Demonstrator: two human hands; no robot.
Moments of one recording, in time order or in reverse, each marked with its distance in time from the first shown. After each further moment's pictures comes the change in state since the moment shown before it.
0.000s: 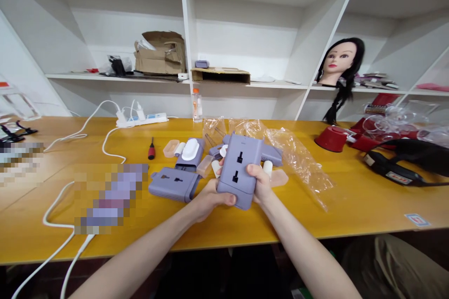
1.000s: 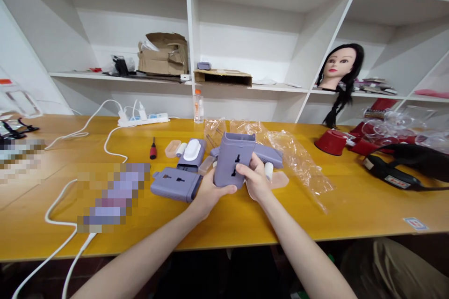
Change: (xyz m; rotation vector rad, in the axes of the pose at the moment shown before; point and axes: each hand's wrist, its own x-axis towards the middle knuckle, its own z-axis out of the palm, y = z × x) left_hand 0.008 0.004 0.004 0.130 0.390 0.187; right_hand 0.011 0.008 -0.008 -0.287 0.200 -0.270
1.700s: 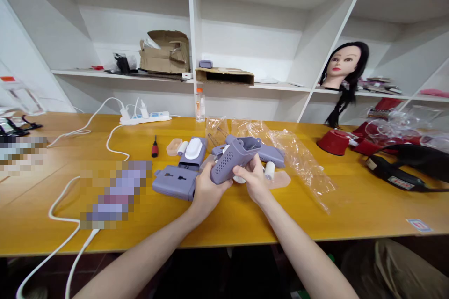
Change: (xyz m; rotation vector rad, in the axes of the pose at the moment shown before) left_hand 0.000 0.001 -0.004 0.537 0.278 0.224; right_hand -0.002 0.008 0.005 0.028 0.017 -0.059
